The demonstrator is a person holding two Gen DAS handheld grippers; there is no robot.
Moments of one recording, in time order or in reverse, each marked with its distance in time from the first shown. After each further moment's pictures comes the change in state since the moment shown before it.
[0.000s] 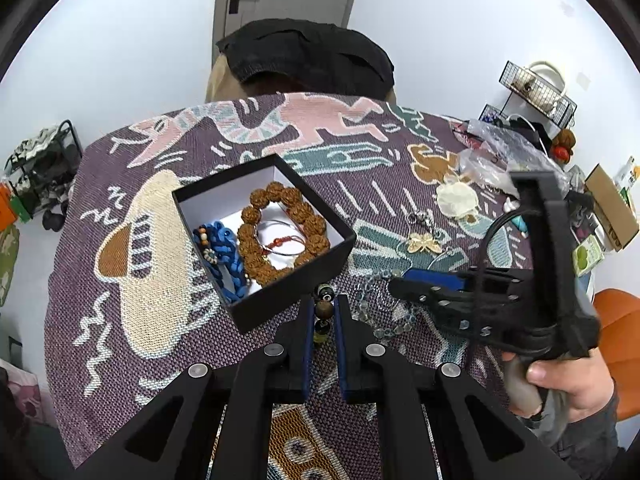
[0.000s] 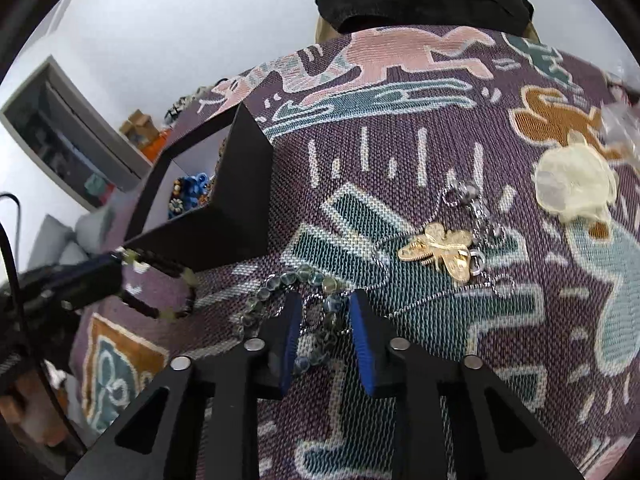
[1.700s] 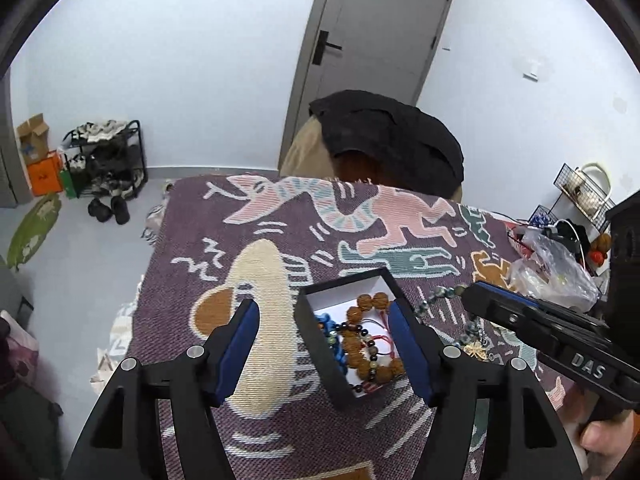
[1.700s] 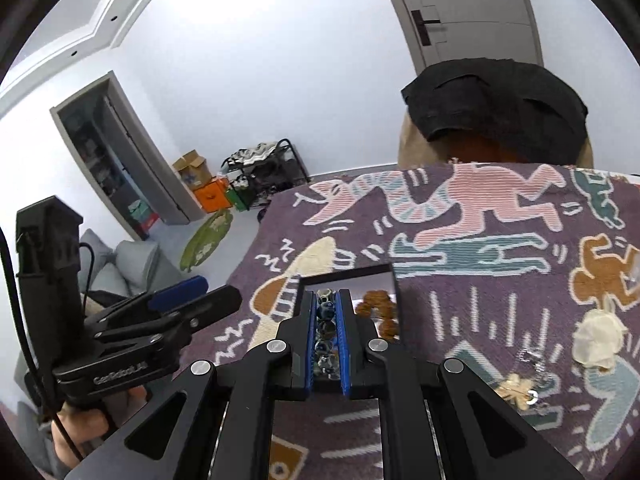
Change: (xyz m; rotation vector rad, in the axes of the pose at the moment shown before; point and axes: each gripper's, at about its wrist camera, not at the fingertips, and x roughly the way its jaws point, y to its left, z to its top) left arm -0.050 0.075 0.034 -0.209 -0.222 0.139; right arm -0.062 0.097 0.076 -0.096 -0.238 0.156
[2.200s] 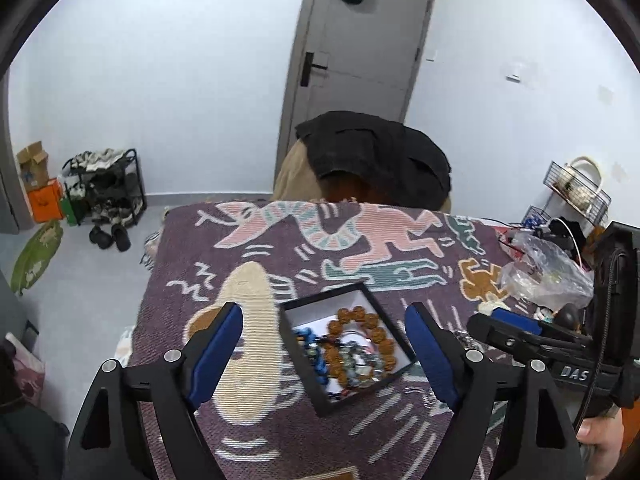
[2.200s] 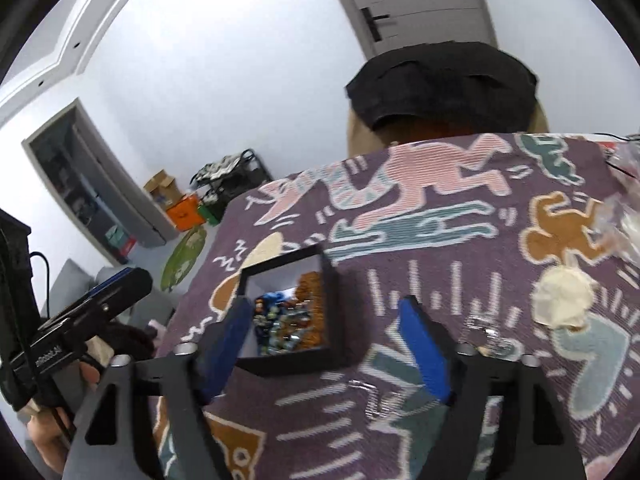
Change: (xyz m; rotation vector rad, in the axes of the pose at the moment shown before) left arm -0.014 -0.036 -0.003 0.073 -0.074 0.000; right arm -0.029 -0.054 -0.026 0.125 -0.032 -0.099
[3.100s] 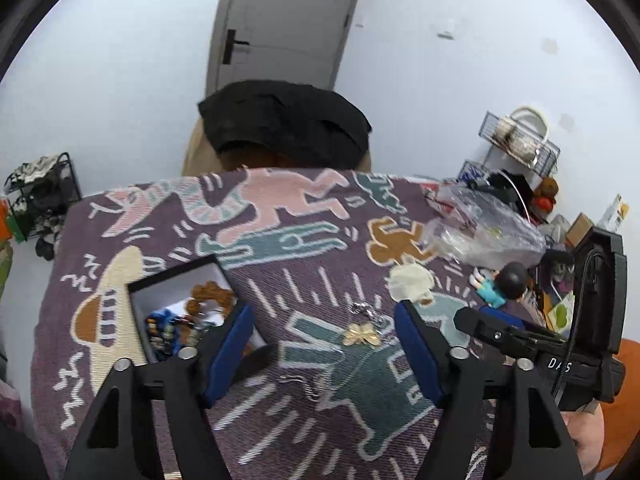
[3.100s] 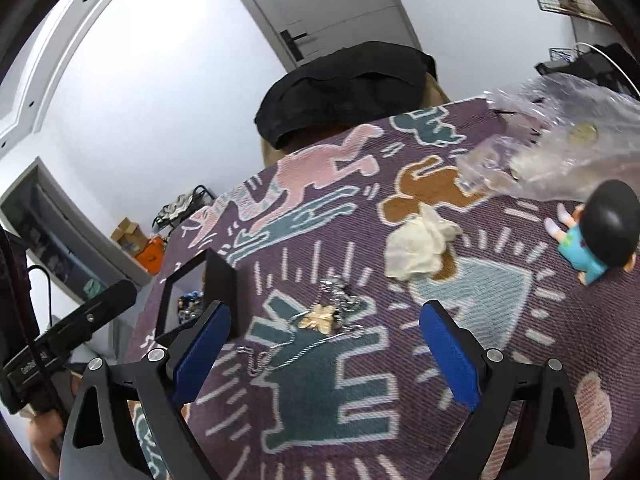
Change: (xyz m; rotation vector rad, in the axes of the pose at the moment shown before) left arm 0.035 -0.110 -0.023 0.107 0.107 -0.191; right arm -0.068 -0.112 -0.042 0.186 -0.068 -0.105
